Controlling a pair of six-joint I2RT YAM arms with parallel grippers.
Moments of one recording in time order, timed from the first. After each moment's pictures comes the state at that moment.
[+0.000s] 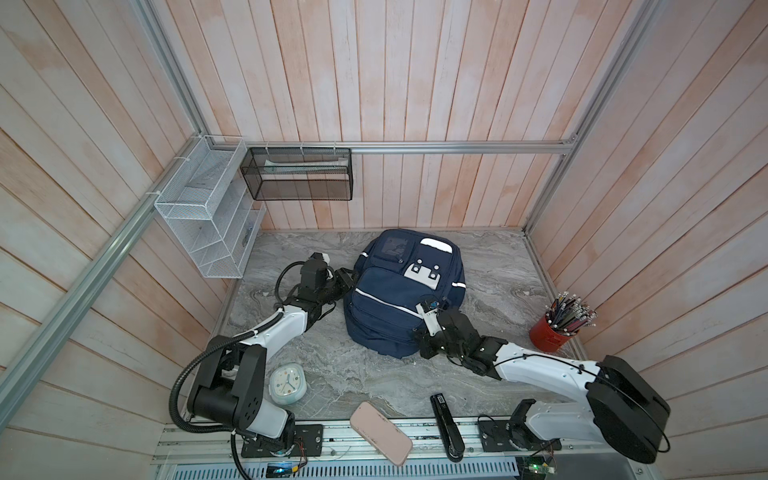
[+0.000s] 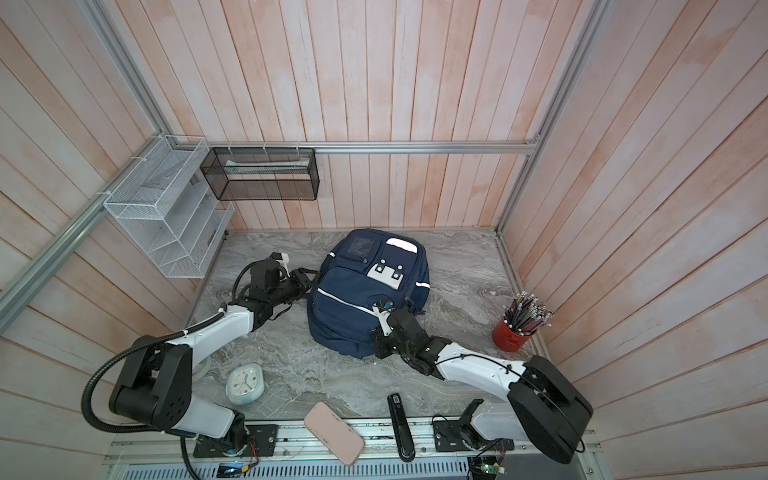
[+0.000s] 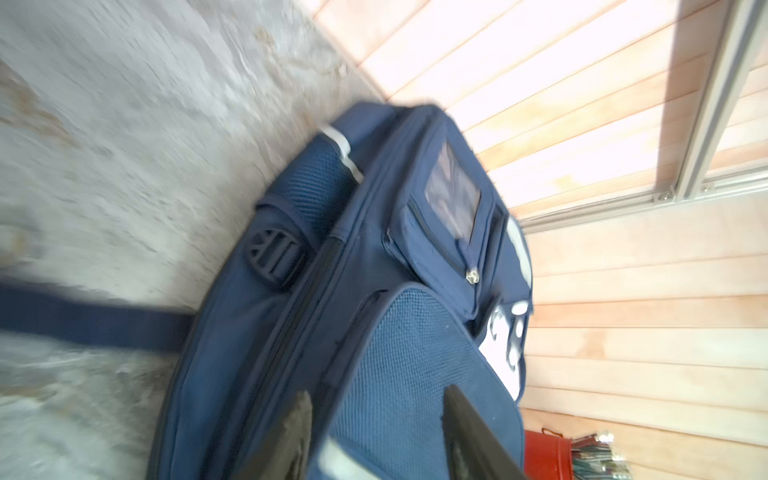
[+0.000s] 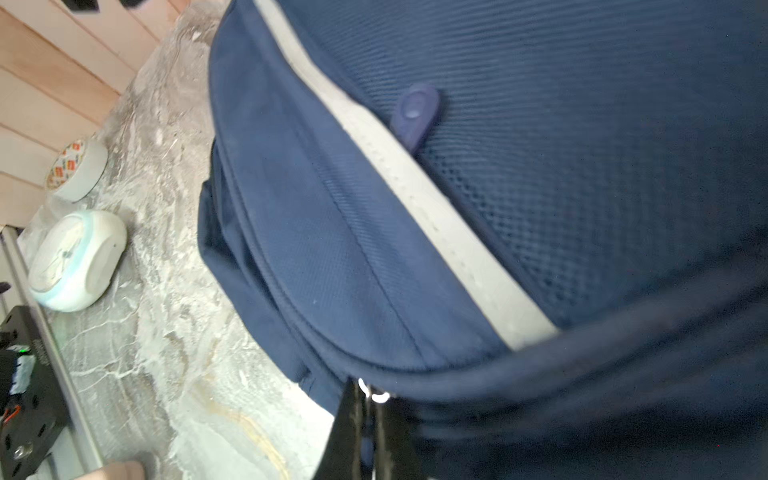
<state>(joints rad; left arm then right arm) -0.28 1.44 0.80 0.17 0.28 -0.88 0.86 1.34 0.59 0.07 -0.09 0.42</state>
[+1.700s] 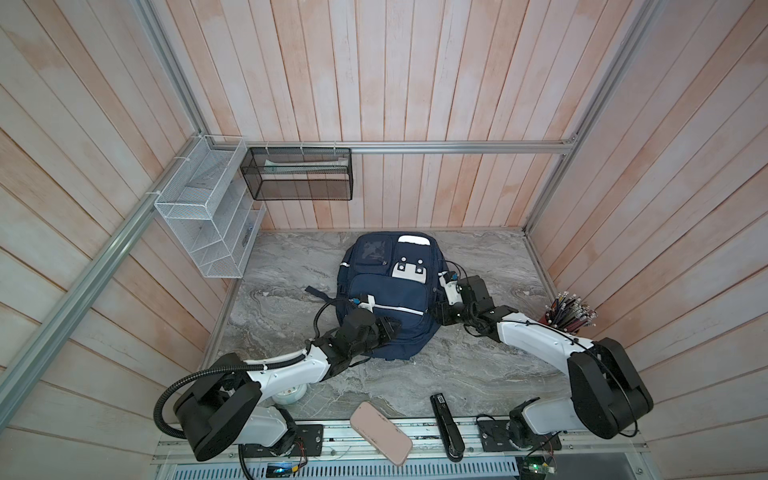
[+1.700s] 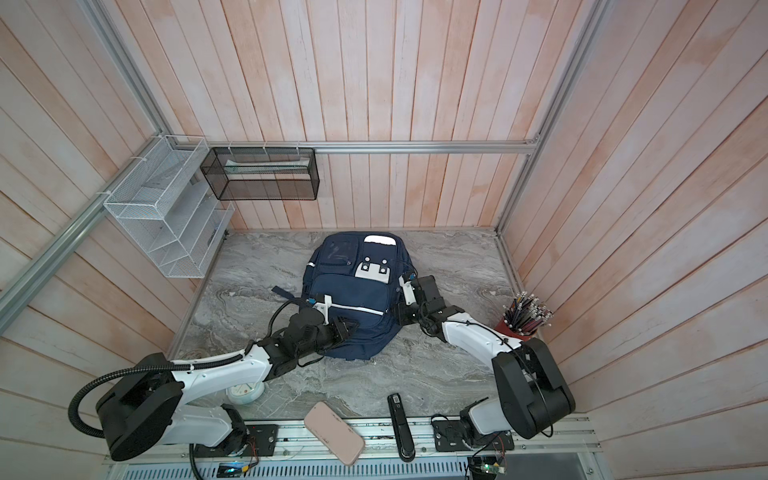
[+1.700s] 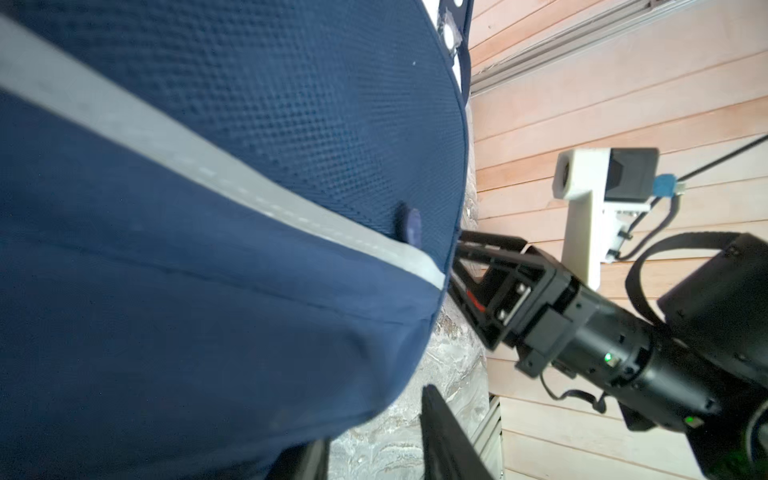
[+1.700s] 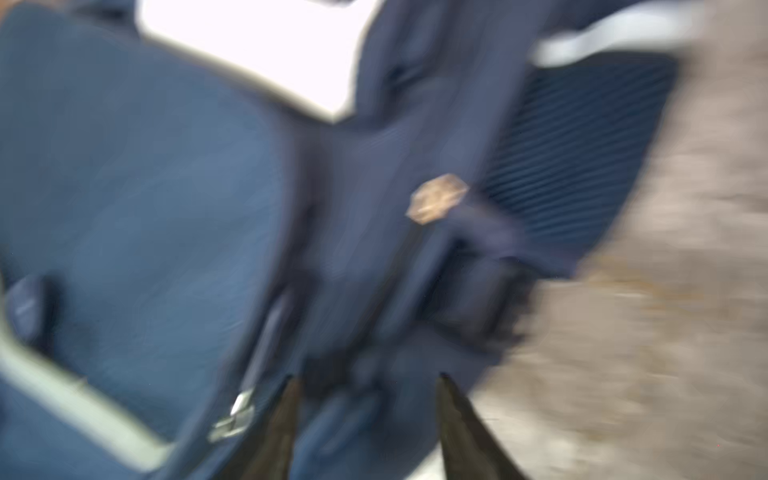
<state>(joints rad) -0.82 1.36 0.60 0.26 0.08 -1.08 0.44 1.41 0.74 -0.11 -0.12 0.28</state>
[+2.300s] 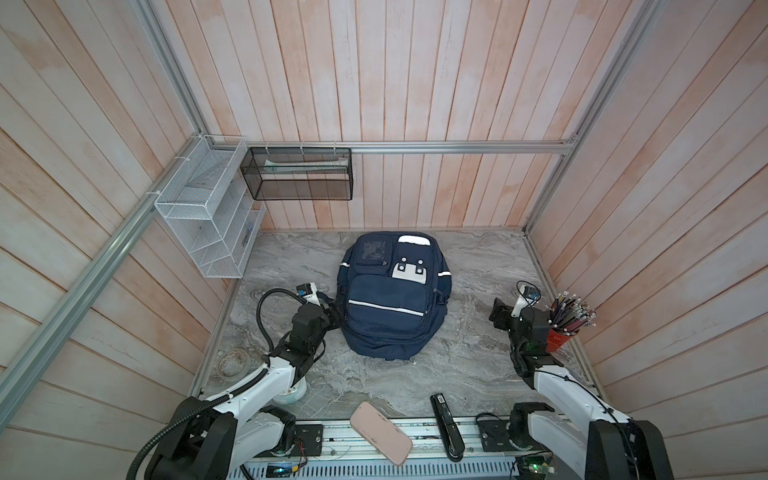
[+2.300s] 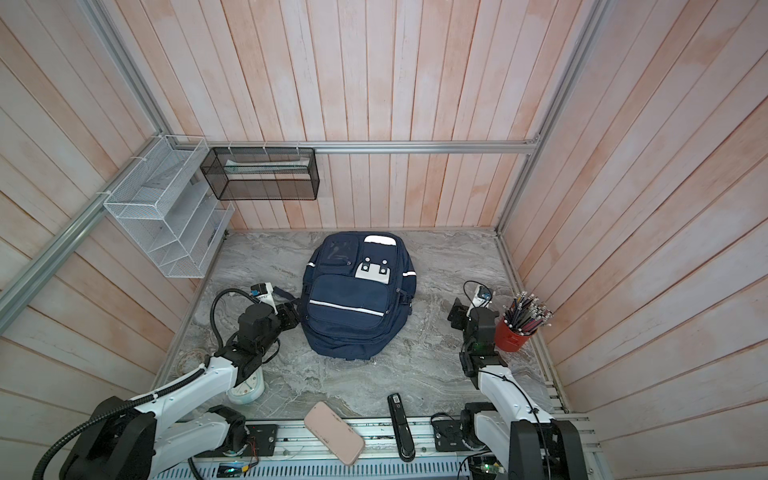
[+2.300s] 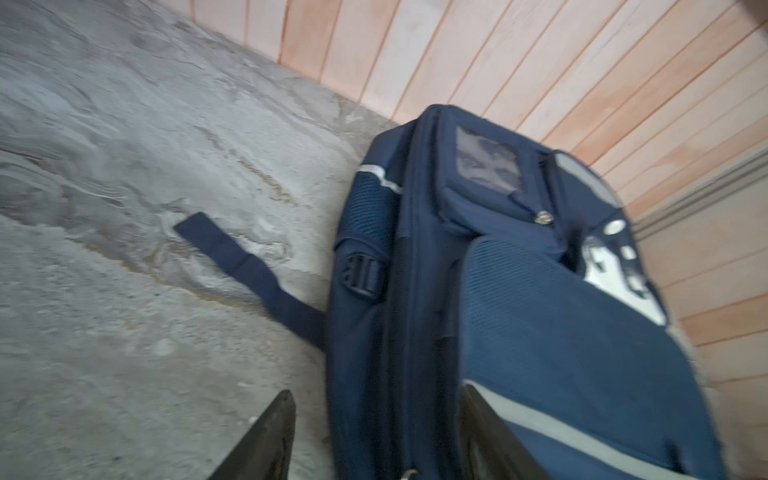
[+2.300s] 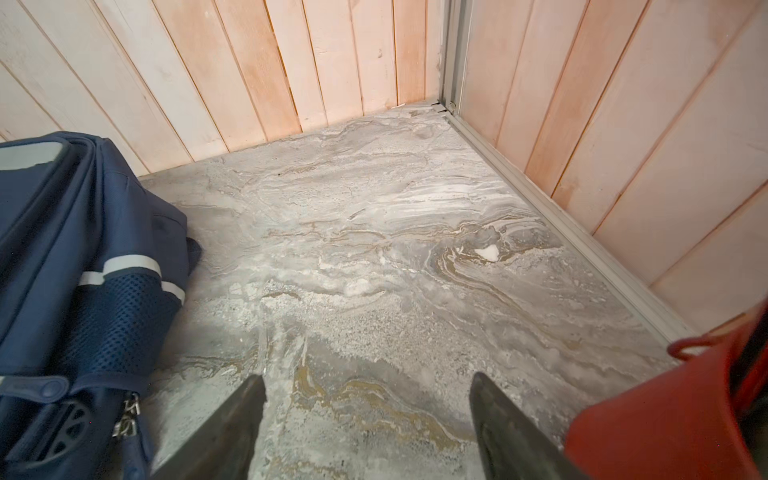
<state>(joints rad) -0.38 1.14 0.39 0.31 -0.21 -0.50 0.04 1.02 0.23 0.43 0.19 0.20</state>
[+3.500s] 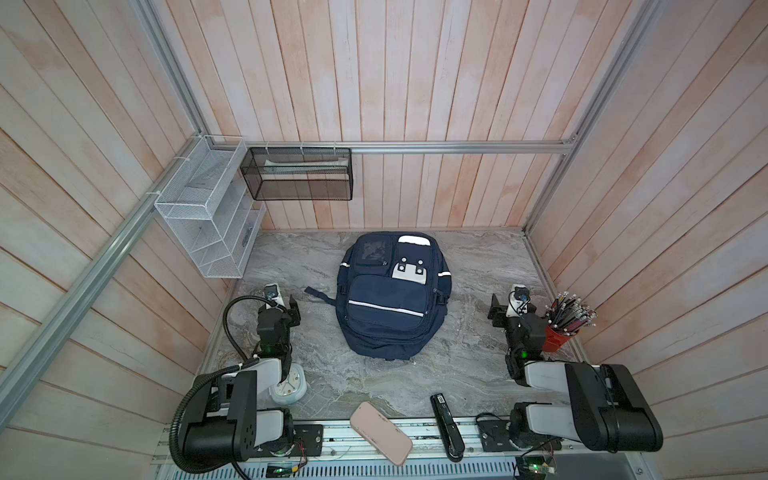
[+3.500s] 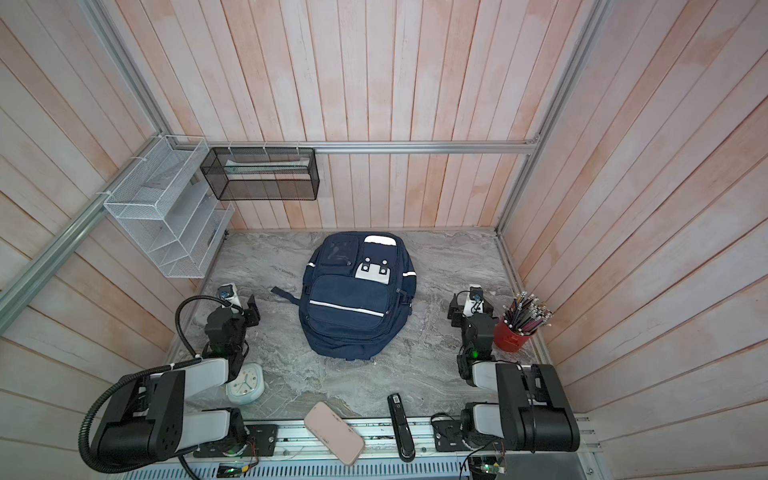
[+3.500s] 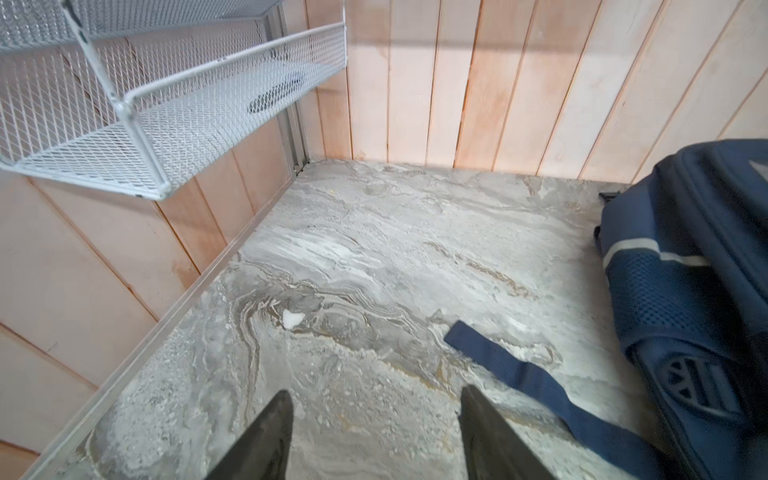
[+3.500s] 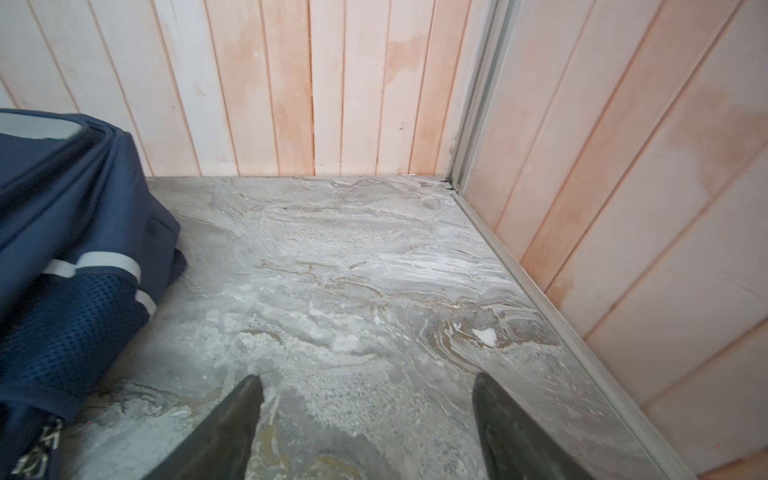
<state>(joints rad) 0.07 1.33 0.27 0.81 -0.13 -0.01 0.01 1.36 0.16 1.05 0.10 -0.03</state>
